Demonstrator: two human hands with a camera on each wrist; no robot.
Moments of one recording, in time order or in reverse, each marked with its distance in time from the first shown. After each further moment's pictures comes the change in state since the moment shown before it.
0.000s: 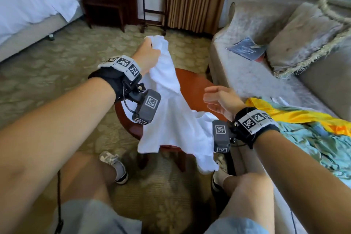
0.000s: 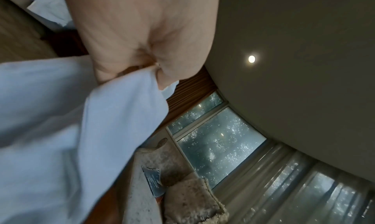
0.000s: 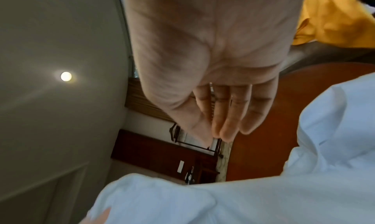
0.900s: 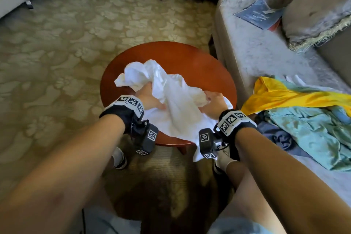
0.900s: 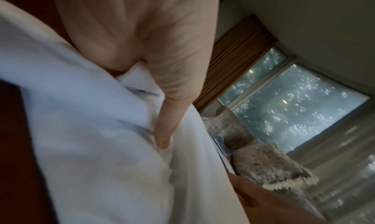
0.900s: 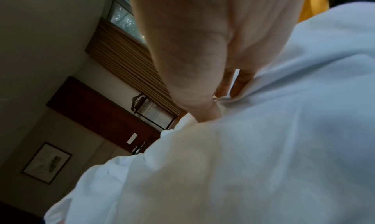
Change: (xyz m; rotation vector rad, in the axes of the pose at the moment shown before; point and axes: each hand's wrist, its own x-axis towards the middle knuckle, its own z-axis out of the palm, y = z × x) left_hand 0.036 -0.173 0.058 0.604 -0.412 -0.223; right_hand 0.094 0.107 0.014 -0.813 0.001 0.077
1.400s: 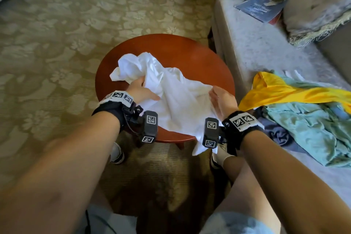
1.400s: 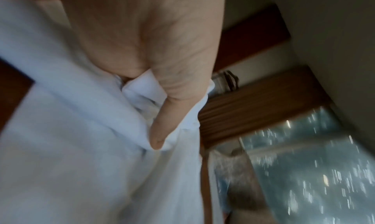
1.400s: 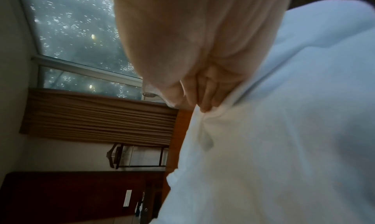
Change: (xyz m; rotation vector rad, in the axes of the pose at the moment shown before) left_hand 0.002 -0.015 -0.002 -0.321 0.121 -0.091; right_hand -0.018 0.006 -0.010 1.085 0.221 0.291
